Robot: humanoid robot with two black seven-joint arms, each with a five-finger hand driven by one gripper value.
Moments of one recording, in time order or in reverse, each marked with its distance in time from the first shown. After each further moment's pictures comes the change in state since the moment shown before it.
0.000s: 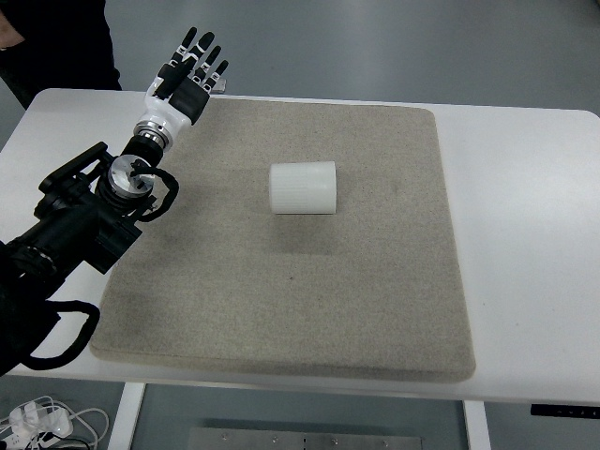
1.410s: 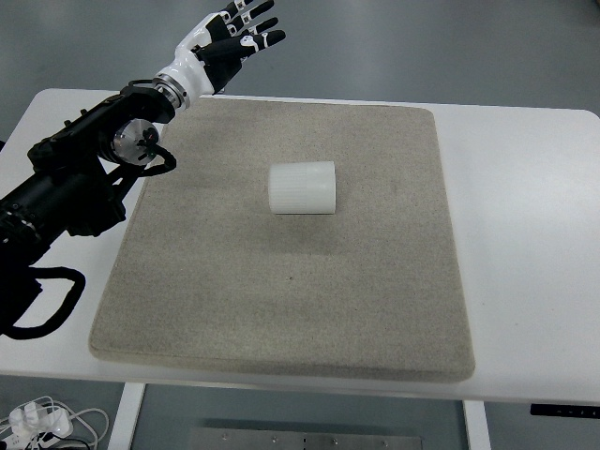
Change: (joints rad) left arm -0.105 0.081 0.053 -0.147 0.628 -0.008 0.001; right arm 0.000 0.000 0.000 0.000 0.000 0.000 0.000
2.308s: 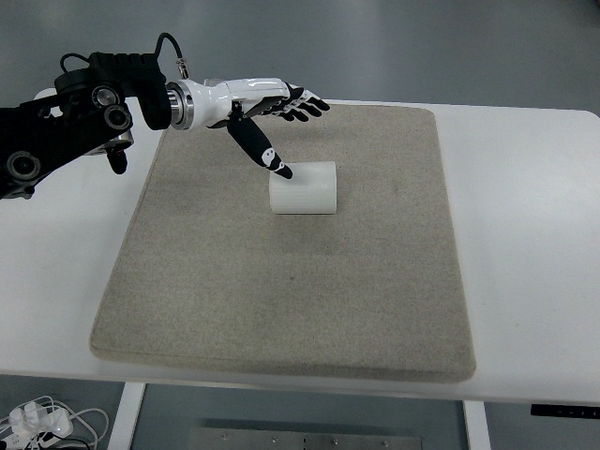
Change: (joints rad) left arm -0.080 0.325 0.321 -0.653 0.658 -0.003 0.286; right arm 0.000 0.000 0.000 0.000 0.000 0.000 0.000
